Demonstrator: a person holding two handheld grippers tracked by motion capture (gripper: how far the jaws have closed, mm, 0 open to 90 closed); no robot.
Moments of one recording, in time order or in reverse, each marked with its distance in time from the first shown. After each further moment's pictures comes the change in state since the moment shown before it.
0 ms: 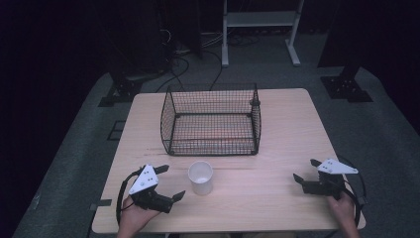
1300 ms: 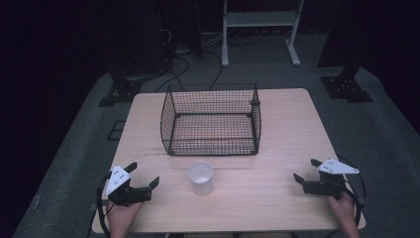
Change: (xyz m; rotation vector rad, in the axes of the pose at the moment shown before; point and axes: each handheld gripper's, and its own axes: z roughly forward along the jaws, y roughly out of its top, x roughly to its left) left arm 0.041 -0.054 -0.030 -0.094 0.344 -0.190; right arm -0.001 0.000 -0.001 -0.010 0.005 0.007
